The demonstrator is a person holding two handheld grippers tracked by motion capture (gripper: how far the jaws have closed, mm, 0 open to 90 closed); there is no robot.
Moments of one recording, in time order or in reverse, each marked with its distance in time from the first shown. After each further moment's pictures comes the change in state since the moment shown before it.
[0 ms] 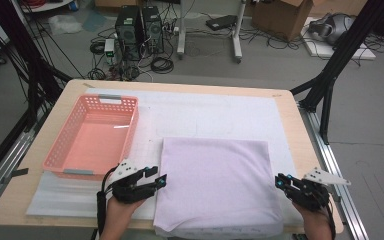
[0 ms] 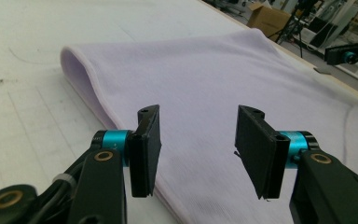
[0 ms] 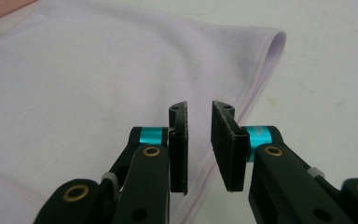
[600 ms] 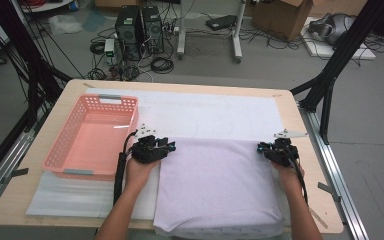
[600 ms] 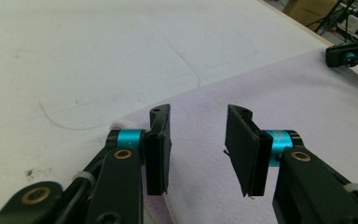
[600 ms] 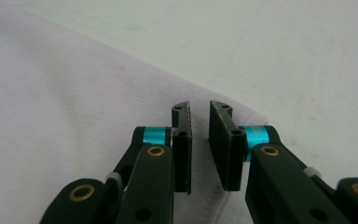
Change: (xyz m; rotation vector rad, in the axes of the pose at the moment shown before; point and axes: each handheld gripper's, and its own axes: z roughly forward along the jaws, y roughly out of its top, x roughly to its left) left arm 0.052 0.044 0.082 0.087 0.124 -0.028; right arm -0.051 0.055 0.117 0.129 -0.077 -0.027
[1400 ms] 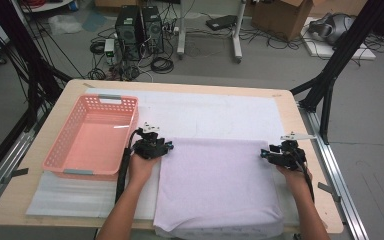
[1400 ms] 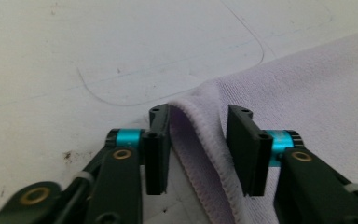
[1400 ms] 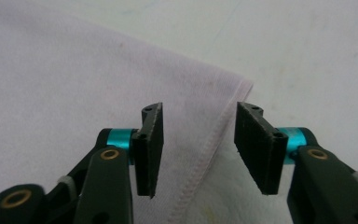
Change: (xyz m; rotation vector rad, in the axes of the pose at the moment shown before) left arm 0.012 -0.003 0.021 0.121 0.142 -0.014; right arm -0.005 -0.007 -0.020 0.043 0.010 0.034
